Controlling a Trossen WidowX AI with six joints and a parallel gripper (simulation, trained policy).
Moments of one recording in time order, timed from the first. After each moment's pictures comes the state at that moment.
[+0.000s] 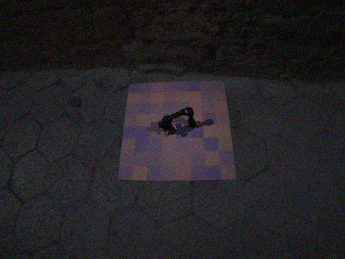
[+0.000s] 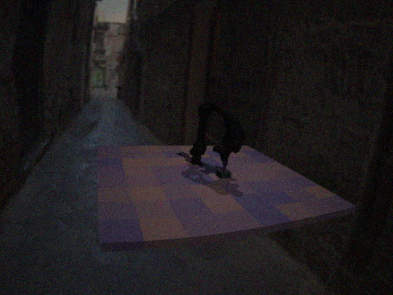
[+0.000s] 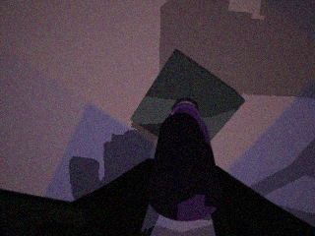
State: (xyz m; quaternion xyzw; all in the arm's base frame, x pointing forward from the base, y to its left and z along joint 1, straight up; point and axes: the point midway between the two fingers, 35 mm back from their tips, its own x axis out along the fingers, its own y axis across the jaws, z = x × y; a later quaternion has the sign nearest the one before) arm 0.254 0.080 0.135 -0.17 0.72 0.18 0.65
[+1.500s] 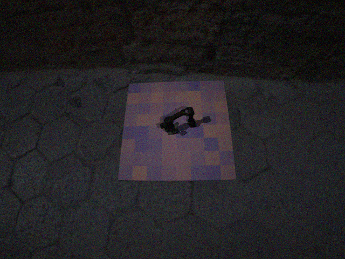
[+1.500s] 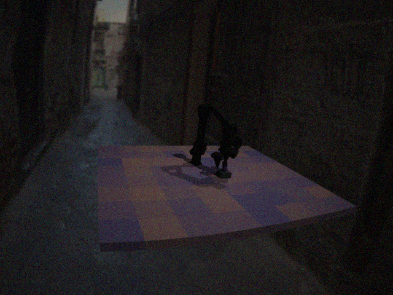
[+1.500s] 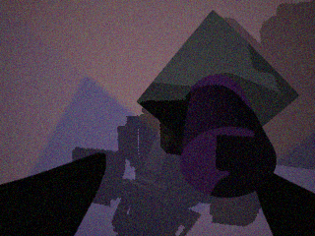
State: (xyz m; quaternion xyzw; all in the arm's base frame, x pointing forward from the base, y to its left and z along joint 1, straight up) arm 0.232 0.076 0.098 -0.20 0.72 0.23 0.62
